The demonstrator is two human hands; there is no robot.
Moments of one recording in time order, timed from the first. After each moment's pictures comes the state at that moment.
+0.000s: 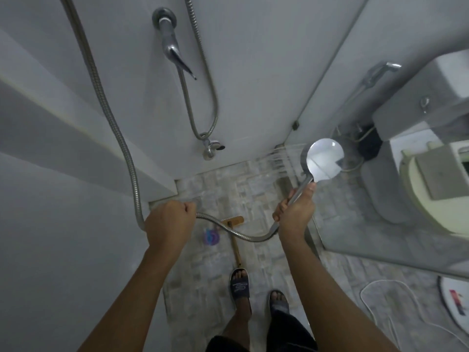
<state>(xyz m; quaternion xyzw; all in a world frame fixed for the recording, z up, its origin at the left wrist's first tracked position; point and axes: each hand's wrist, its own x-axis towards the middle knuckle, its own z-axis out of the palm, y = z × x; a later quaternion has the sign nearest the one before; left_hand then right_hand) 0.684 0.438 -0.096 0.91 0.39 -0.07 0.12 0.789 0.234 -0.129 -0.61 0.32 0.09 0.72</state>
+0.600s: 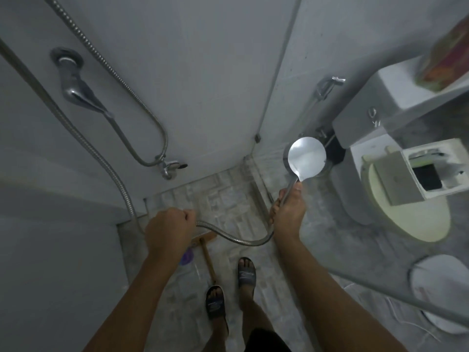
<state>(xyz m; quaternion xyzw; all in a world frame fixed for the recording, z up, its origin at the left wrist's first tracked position) 0.806 0.339 -0.105 0.93 0.34 -0.12 0.10 0.905 0.132 -0.129 -0.65 0.26 0.06 0.71</state>
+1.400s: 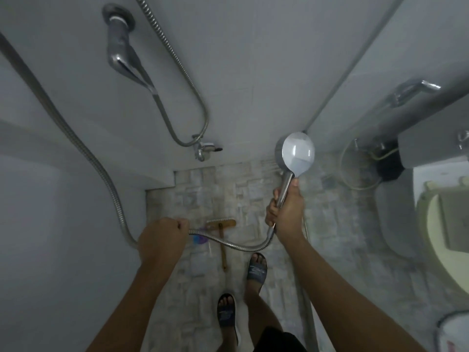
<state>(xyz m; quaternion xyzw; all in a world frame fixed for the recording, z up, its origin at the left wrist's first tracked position) 0.757 0.377 -0.147 0.87 0.46 -0.14 0.11 0.938 0.195 -0.173 -0.59 0.26 0.34 0.69</state>
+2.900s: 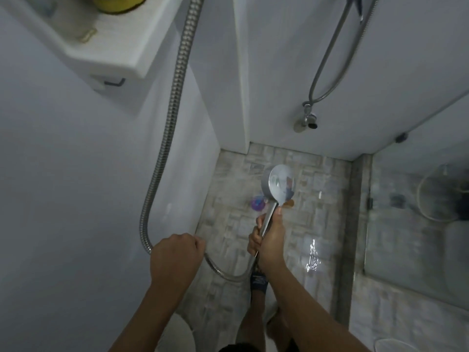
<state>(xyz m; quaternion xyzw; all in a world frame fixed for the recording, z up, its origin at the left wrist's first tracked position) 0.336 0.333 -0.118 0.92 0.37 -0.09 -0.07 0.524 0.247 -0.146 -0.55 0.16 0.52 0.63</state>
